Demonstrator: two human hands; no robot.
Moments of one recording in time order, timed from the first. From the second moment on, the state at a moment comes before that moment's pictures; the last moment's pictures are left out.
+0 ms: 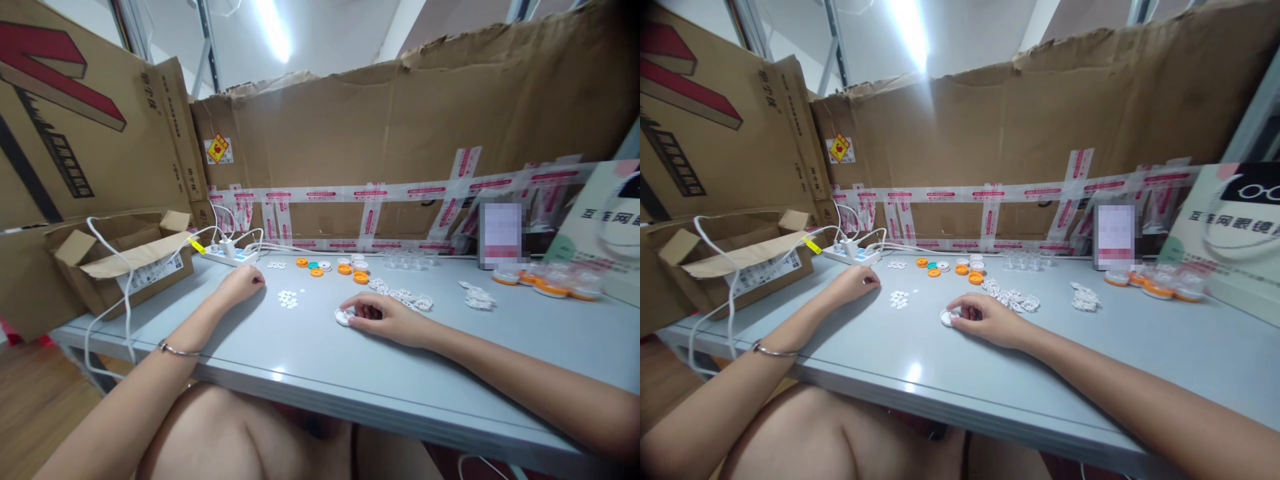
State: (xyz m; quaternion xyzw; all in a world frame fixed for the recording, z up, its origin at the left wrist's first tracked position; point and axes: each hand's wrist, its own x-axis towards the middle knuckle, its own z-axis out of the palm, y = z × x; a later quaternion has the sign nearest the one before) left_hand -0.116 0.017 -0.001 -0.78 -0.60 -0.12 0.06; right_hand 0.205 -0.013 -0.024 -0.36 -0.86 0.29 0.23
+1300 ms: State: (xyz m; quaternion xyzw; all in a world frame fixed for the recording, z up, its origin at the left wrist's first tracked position) left_hand -0.117 0.013 -0.002 -0.77 -0.60 -0.20 0.06; right_hand 0.204 -0.013 -0.027 -0.36 -0.84 0.32 0.25
